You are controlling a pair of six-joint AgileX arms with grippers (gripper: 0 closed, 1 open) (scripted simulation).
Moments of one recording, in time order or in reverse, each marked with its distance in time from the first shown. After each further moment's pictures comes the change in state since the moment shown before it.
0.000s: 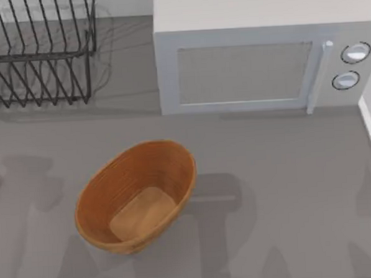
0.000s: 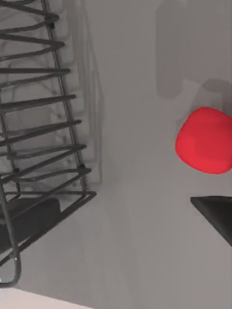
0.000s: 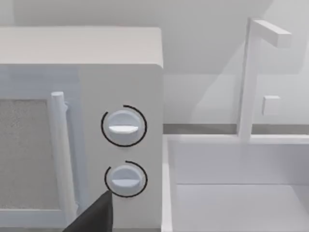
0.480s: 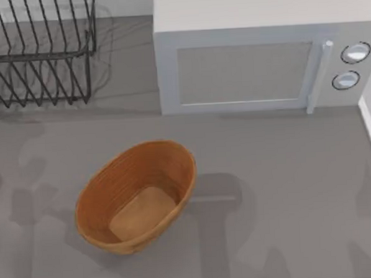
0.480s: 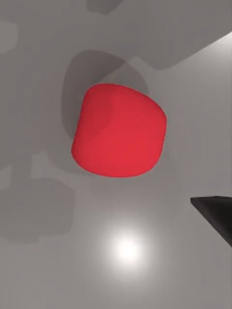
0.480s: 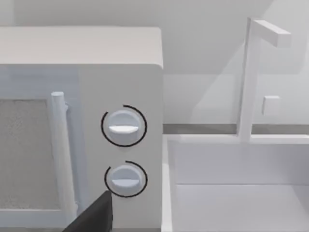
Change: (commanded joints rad) left arm 0.081 0.821 0.557 -0.441 0.003 0.313; right arm 0.000 0.000 0.000 0.000 0.000 0.000
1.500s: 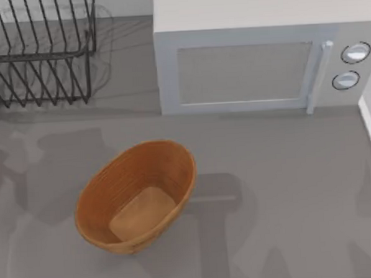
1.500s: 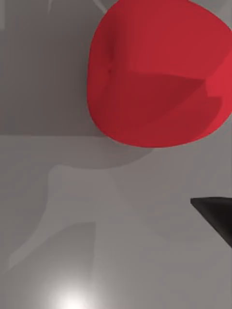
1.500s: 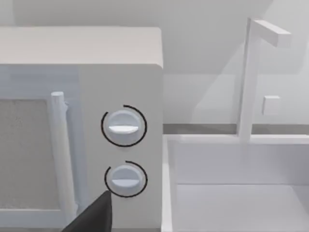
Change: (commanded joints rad) left arm 0.051 0.492 0.350 -0.214 0.002 0.196; right arm 0.000 0.000 0.000 0.000 0.000 0.000
